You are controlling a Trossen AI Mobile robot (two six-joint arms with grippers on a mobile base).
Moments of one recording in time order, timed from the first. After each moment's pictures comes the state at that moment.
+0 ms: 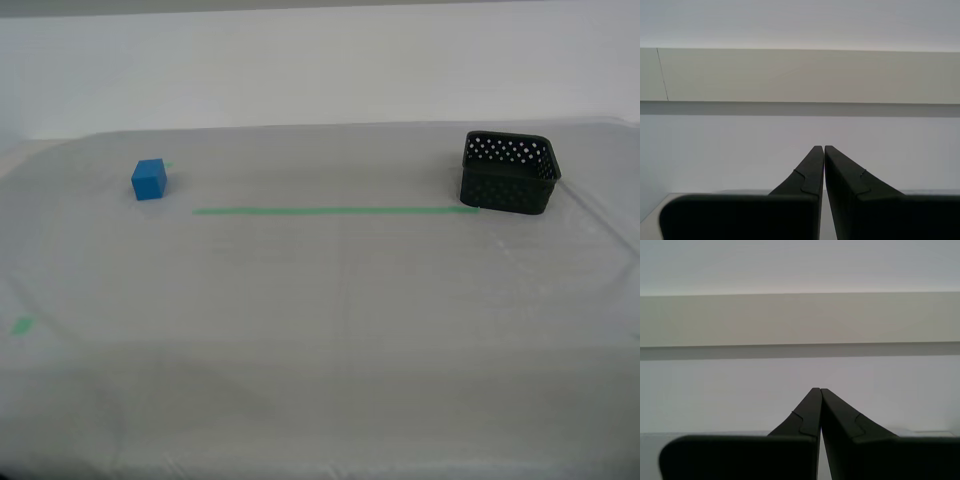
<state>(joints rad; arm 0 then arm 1) 0.00 1.05 0.52 0.62 0.00 0.00 0.00 1.05 0.52 0.62 0.00 0.00</state>
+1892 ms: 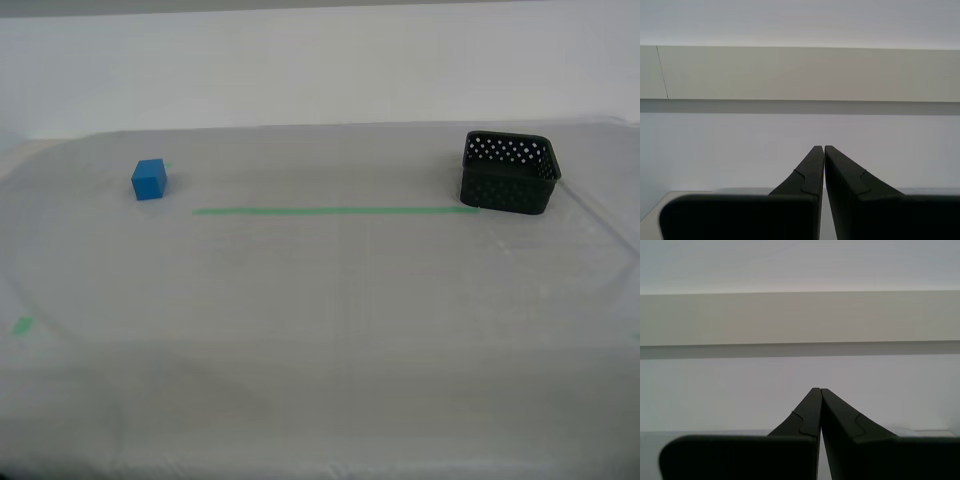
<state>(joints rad) 0.00 1.05 0.52 0.62 0.00 0.00 0.00 1.05 0.52 0.62 0.00 0.00</state>
